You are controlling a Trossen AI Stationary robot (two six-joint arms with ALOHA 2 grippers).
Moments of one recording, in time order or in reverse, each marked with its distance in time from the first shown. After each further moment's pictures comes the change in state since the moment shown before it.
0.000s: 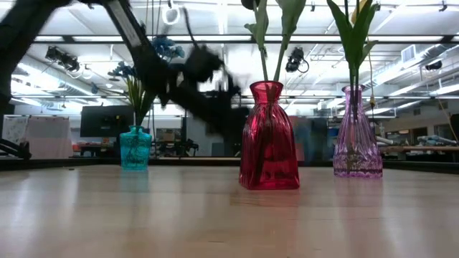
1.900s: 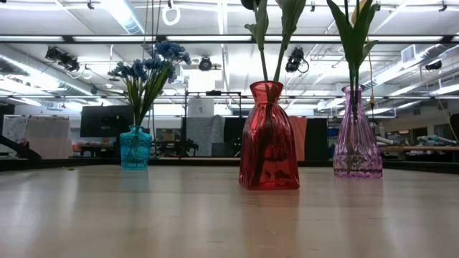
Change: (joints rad) left arm -0.939 -0.645 -0.356 0.492 -0.518 0.390; right arm -0.326 0.262 0.000 1.157 -0.442 -0.685
